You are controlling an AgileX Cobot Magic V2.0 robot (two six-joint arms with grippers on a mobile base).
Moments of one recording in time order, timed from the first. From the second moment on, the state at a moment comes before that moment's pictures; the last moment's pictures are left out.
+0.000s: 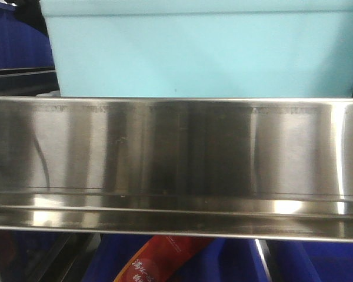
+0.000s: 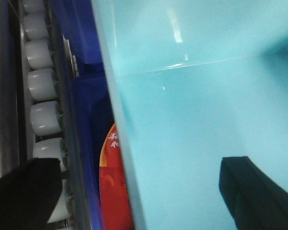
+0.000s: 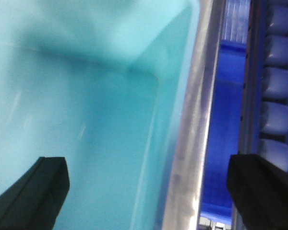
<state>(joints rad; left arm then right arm) -0.35 1.74 -1.58 -0.03 0.82 -0.10 0.14 1.71 -1.60 0.03 1.05 0.09</state>
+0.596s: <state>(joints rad) -0.35 1.74 -1.58 -0.03 0.84 -0.11 0.14 1.75 -1.60 0.03 1.04 0.11</state>
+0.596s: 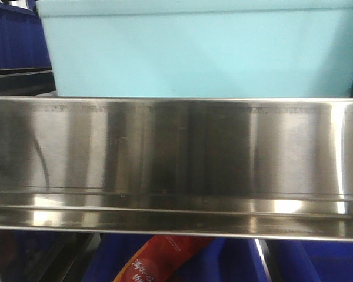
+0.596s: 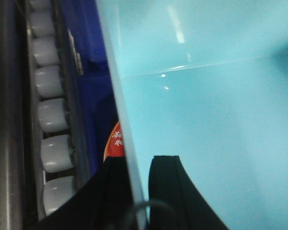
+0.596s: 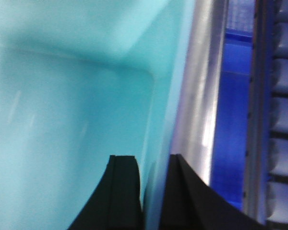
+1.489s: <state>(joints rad) -0.35 1.51 -1.68 -0.05 0.98 -0.12 0.14 1.43 -1.60 0.05 1.07 0.12</state>
